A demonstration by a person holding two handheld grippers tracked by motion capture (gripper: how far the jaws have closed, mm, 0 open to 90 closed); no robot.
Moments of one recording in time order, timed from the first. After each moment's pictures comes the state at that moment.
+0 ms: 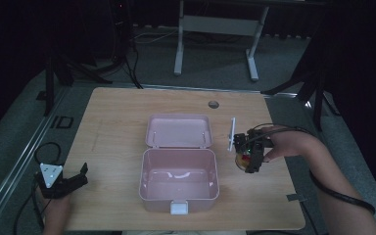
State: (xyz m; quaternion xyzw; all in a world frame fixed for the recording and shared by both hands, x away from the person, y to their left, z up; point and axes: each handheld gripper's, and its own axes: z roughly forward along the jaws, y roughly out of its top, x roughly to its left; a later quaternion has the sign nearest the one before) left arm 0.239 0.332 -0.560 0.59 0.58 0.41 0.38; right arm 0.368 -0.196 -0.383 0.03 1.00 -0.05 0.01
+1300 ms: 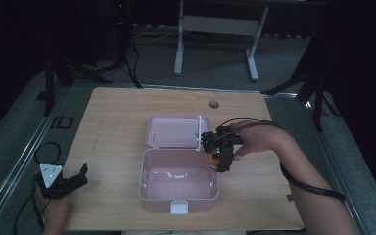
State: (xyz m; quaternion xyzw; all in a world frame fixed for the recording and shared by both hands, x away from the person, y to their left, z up) left arm 0.239 0.333 -0.560 0.59 0.58 0.41 0.38; right arm 0.355 -0.110 -0.369 -0.03 1.00 -0.03 0.00
